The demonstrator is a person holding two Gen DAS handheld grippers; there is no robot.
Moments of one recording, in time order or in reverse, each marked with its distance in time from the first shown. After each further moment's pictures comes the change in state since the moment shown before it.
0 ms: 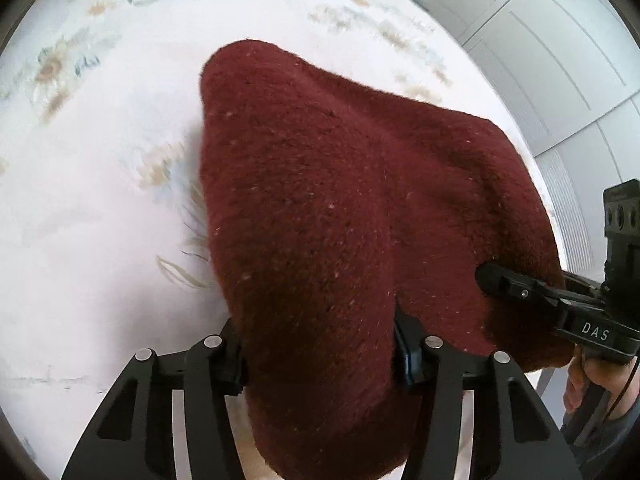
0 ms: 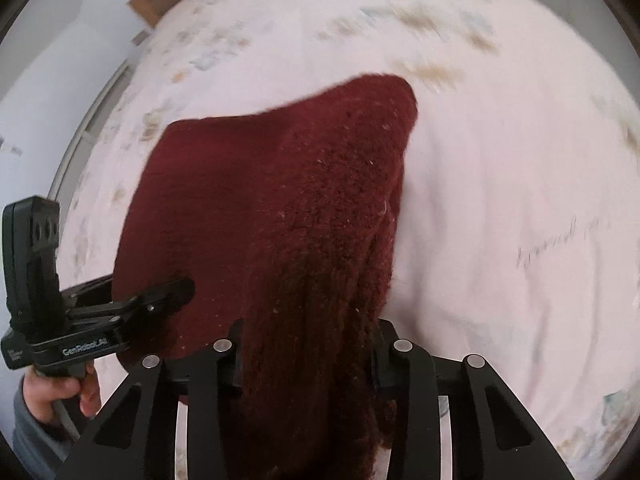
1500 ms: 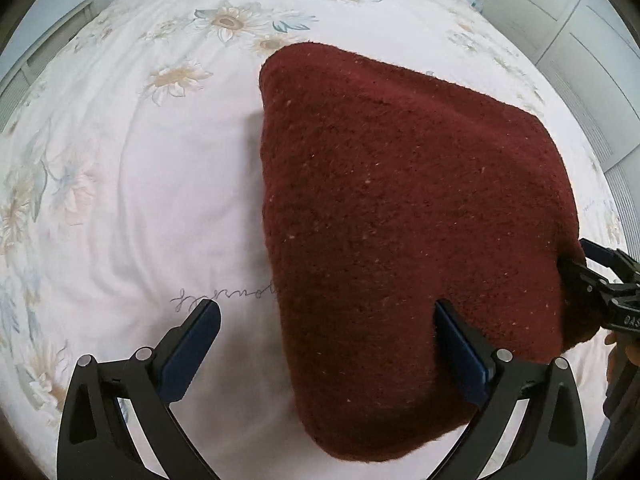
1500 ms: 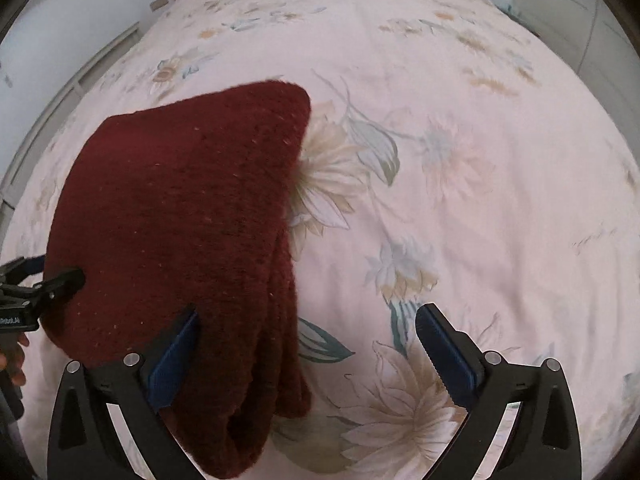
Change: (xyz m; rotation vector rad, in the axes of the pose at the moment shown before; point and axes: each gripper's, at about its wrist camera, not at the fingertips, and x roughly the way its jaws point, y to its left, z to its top) left arm -0.050 0.163 -0.104 -0.096 -0.071 0.257; right arm 0.083 0.060 -0.062 -0.098 -0.048 -0.153
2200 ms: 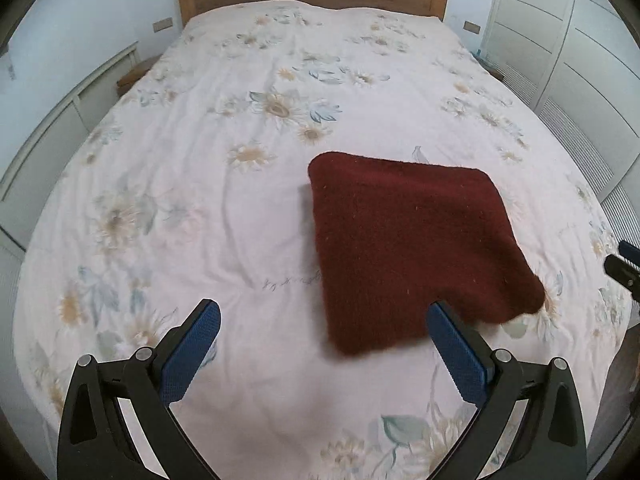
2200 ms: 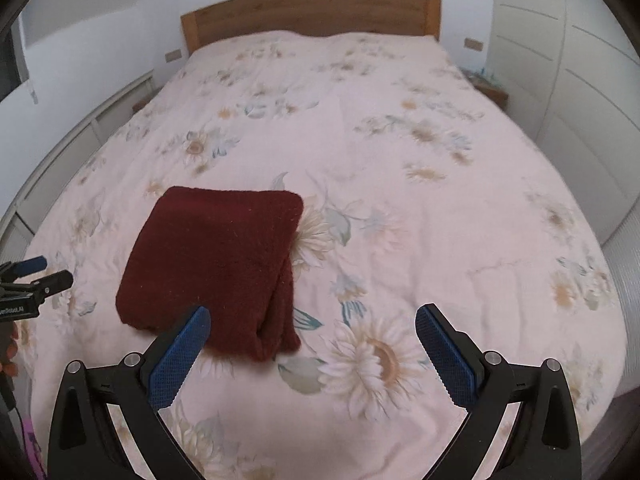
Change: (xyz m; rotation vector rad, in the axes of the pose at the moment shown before) left arm -0.144 -0.021 -0.051 -0.010 -0.207 0.135; right arm -0.189 0.012 -0.043 -0.046 -0.252 -0.096
